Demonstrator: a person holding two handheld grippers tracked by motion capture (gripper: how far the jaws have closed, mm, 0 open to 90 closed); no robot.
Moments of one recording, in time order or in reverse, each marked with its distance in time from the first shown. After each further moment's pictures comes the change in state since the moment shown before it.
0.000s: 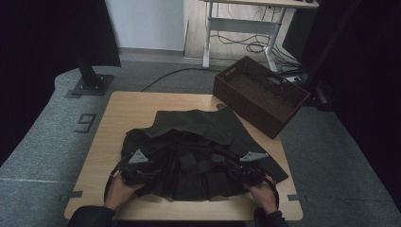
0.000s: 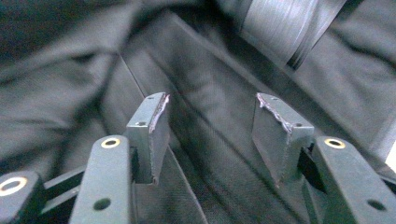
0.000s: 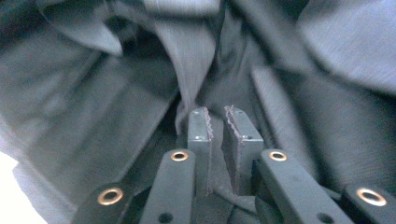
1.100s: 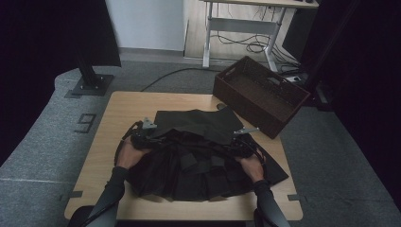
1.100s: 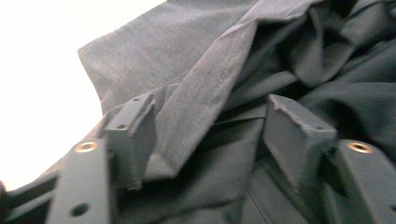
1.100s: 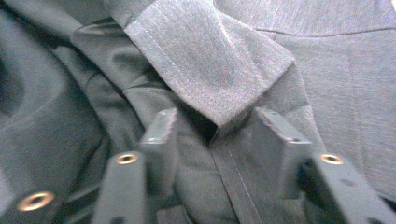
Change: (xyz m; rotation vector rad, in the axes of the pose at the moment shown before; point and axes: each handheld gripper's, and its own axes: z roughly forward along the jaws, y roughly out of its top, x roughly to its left) left arm 0.065 0.096 0.032 -0.032 0.188 0.062; right arm -0.050 0.071 0.048 -0.035 -0.095 0.080
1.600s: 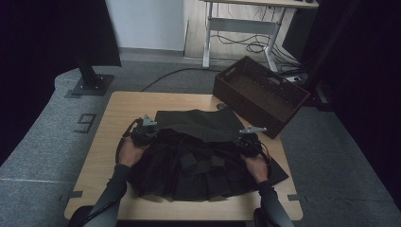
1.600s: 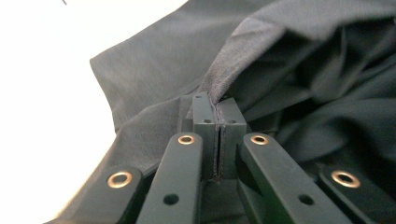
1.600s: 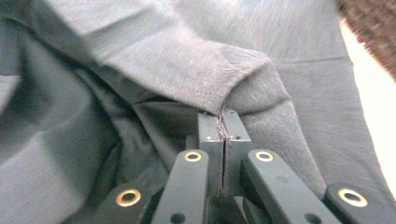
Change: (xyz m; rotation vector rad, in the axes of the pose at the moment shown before) left arm -0.002 0.012 -0.029 -0.055 0.015 -0.016; right arm -0.001 0.002 -0.035 -0.086 -0.014 -0.019
